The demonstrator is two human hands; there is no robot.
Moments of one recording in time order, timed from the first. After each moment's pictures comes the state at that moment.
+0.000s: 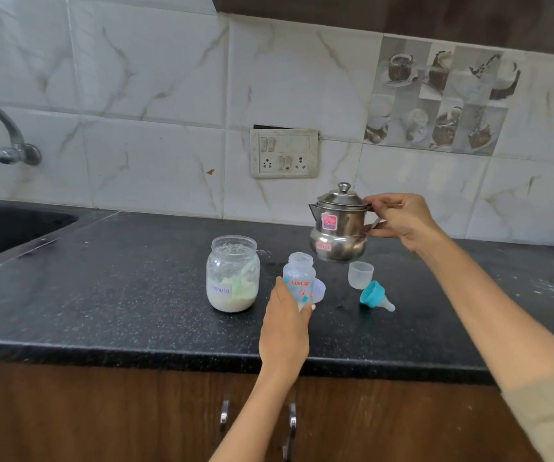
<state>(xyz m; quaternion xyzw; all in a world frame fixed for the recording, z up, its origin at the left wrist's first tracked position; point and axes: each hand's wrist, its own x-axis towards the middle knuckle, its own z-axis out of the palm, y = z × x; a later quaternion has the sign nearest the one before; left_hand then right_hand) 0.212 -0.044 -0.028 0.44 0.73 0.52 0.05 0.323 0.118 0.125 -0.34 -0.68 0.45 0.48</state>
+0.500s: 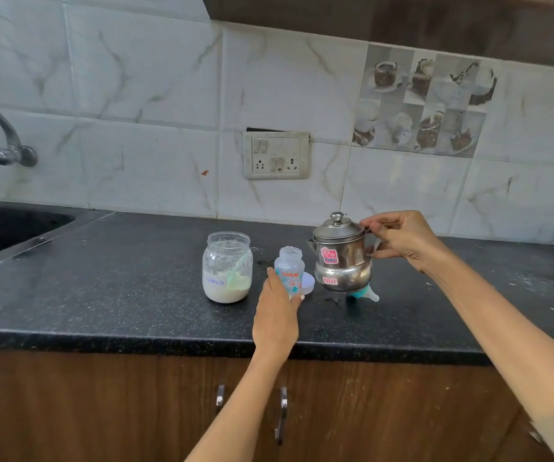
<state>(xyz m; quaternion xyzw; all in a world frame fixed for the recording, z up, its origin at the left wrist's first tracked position) 0.206 -0.035 -0.024 0.43 0.75 0.49 0.06 0.362 0.078 0.115 -0.36 -0.73 0.41 0.41</state>
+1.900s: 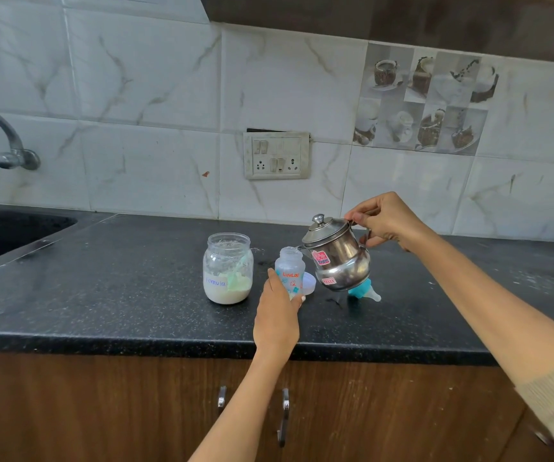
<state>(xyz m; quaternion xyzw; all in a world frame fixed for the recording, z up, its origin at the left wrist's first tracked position) 0.205 -0.032 -0.024 0.42 0.75 0.50 0.06 0.334 0.070 0.141 -0.42 -0.79 0.29 0.33</state>
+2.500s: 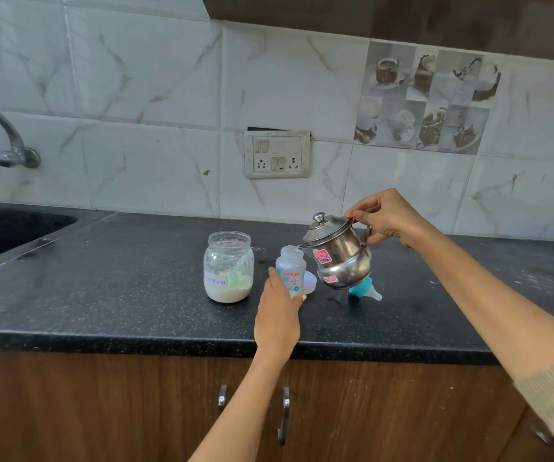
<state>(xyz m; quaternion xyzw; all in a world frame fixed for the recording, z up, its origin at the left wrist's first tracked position) 0.205 -0.031 -0.025 0.42 0.76 0.50 0.06 0.333 0.069 0.144 -0.42 -0.80 0.29 0.32</state>
